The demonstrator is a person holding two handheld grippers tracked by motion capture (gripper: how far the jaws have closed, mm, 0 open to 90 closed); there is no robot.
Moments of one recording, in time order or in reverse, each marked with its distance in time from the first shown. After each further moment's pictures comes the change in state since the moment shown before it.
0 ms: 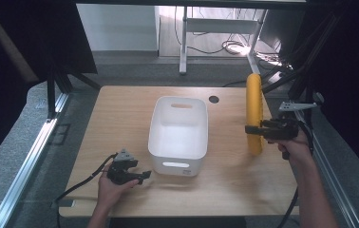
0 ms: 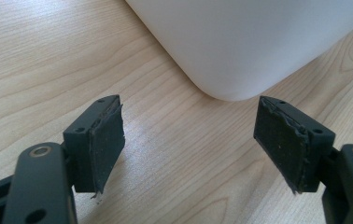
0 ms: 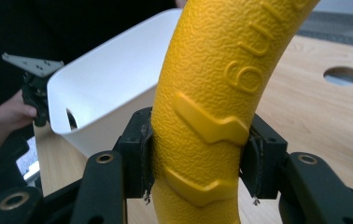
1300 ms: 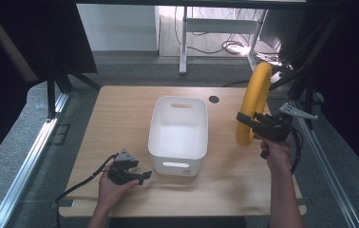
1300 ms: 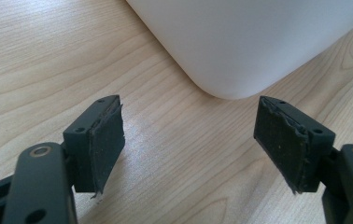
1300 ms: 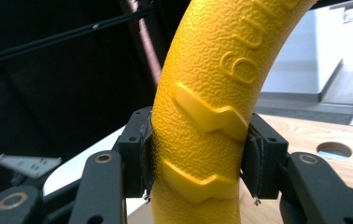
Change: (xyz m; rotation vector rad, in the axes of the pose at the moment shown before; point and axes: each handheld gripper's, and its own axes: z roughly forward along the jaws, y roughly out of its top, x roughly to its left) left arm 0.000 0.000 0.002 0.003 -0.004 0.001; right arm 0.043 0.003 0.019 -0.388 -0.103 0.060
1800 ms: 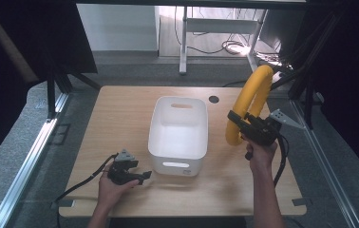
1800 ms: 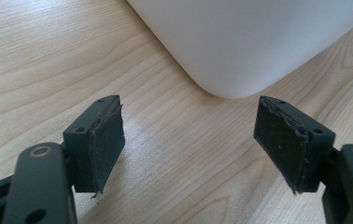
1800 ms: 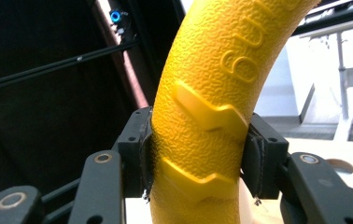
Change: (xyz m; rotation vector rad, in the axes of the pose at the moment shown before) left arm 0.000 0.000 0.000 0.004 0.002 0.003; right arm 0.024 -0.020 0.021 -0.152 -0.088 0.017
